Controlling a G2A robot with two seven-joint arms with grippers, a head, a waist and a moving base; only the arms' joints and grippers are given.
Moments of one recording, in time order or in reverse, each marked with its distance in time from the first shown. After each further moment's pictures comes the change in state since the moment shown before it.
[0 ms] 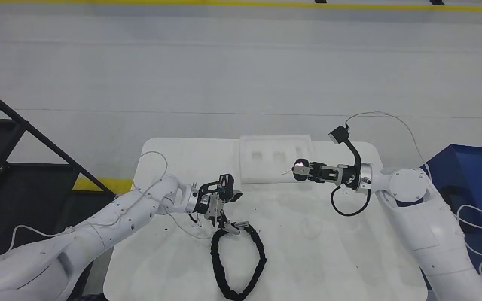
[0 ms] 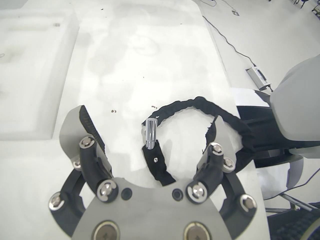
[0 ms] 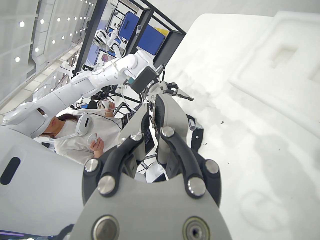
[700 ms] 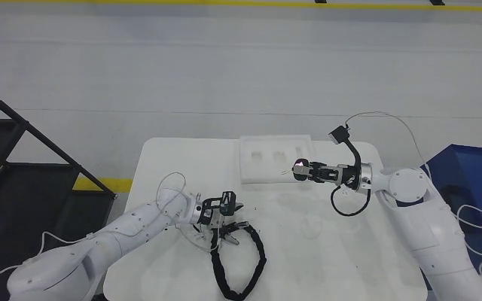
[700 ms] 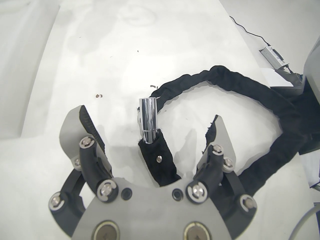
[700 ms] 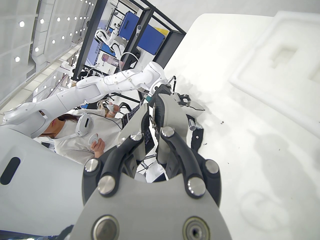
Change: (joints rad) left arm 0.075 -0.114 0.001 0.198 0.392 0.057 0.326; right arm 0.000 0.000 0.000 0.000 0.000 0.000 0.000
